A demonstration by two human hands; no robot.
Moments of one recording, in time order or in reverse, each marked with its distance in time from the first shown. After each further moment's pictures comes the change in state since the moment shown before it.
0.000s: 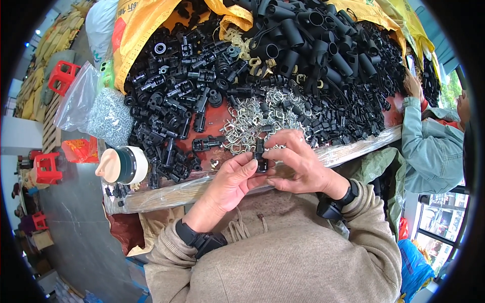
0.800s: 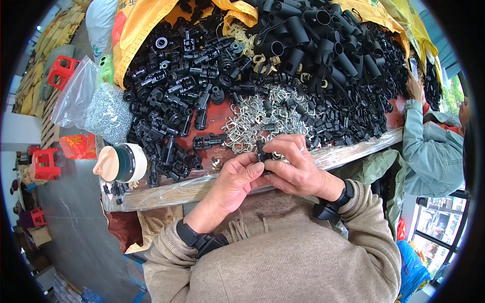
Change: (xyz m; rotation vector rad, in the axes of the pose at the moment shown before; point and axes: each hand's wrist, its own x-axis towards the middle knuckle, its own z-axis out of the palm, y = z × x) left_hand 0.001 -0.005 -0.002 0.027 0.029 0.038; right_hand -0.003 0.003 0.018 -0.179 0.099 -0.156
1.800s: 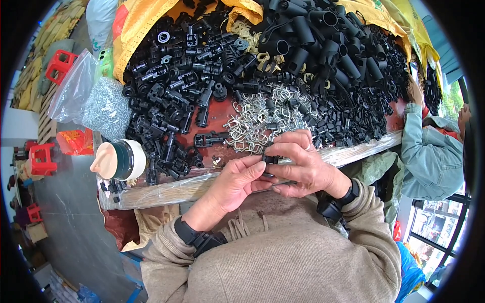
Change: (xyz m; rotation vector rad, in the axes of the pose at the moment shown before) left_hand -0.003 0.004 -0.005 0.017 -0.047 -0.112; right_hand 0.002 0.010 -0.012 0.067 -0.144 -0.078
